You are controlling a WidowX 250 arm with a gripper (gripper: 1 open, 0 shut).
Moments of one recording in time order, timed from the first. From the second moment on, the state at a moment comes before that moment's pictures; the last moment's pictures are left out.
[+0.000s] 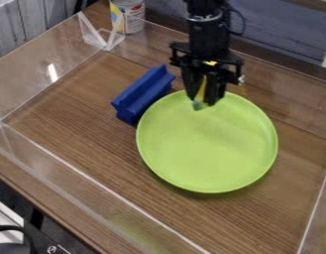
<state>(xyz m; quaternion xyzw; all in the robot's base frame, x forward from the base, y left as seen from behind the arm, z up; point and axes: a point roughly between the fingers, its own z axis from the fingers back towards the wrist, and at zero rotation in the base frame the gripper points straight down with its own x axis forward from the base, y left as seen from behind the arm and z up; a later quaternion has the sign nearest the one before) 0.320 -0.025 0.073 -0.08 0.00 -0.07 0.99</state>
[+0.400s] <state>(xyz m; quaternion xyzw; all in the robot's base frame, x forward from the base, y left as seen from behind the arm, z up) 0.322 -0.039 0.058 -0.08 0.01 -0.08 0.99</state>
